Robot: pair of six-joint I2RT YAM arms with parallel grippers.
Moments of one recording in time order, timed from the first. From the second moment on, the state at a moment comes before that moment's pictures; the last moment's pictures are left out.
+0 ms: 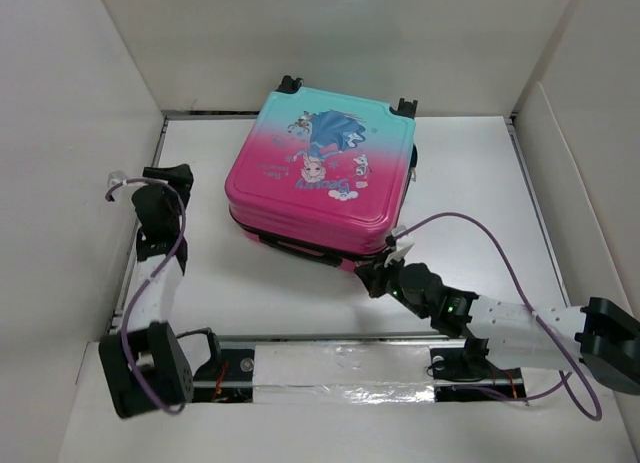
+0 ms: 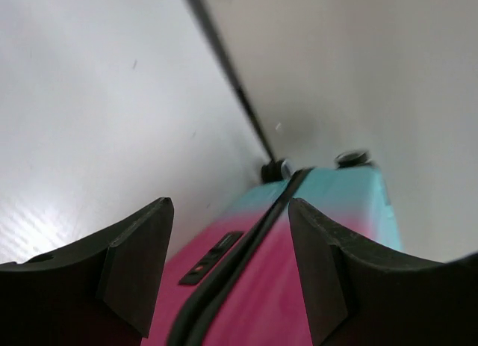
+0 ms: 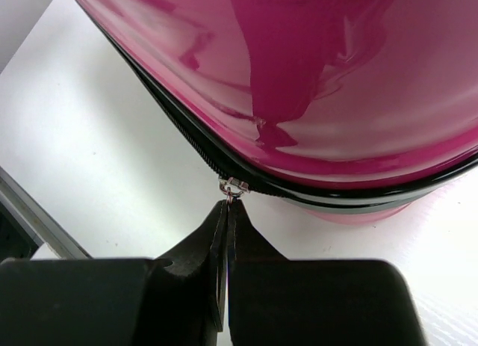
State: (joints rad) left arm 0.18 1.02 0.61 0.26 -0.13 -1.02; right arm 1.09 1.01 0.33 0.39 0.35 0.52
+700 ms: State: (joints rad) left arm 0.06 1.49 0.50 0.61 0.12 -1.21; right arm 1.11 1.30 0.57 0.35 0.34 0.44
